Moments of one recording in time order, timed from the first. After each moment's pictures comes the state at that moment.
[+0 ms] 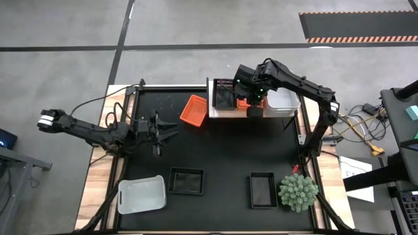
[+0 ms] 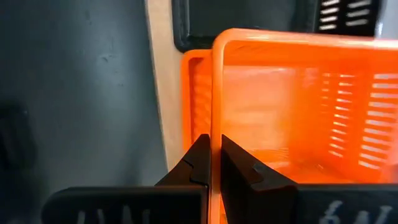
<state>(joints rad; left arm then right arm) -0.18 0.77 0.33 0.72 -0.36 0.01 -0.38 1.77 1.97 -1.57 0.09 -0.35</state>
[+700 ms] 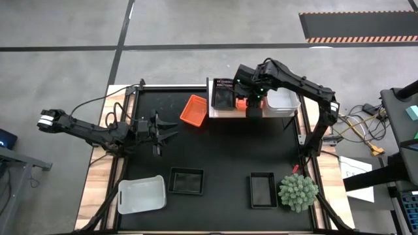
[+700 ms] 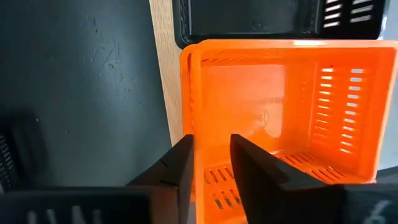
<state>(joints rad) -0.18 0.77 0.33 0.72 -0.36 0.01 -0.38 1.77 1.98 -1.57 0.07 -0.30</state>
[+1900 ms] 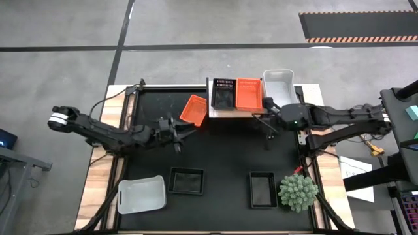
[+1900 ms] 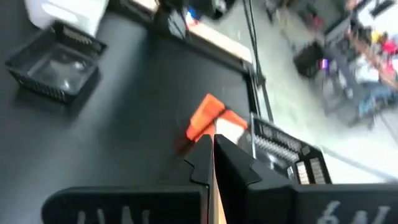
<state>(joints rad) -0.17 1.16 0.48 0.86 -0.48 -0.16 0.05 1.00 1.01 -0.45 0.19 -0.46</state>
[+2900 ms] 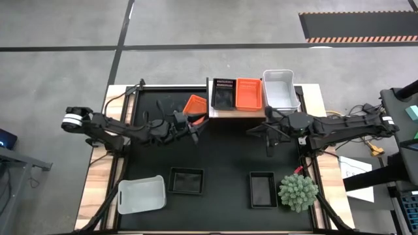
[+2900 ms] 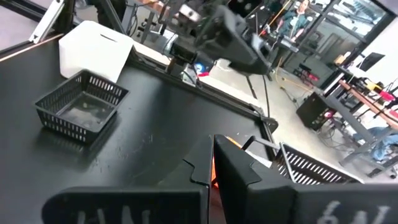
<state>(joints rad) -0.06 1.38 0.68 0.86 -0.54 -0.15 0.05 0.85 0.63 0.01 0.07 -0.45</state>
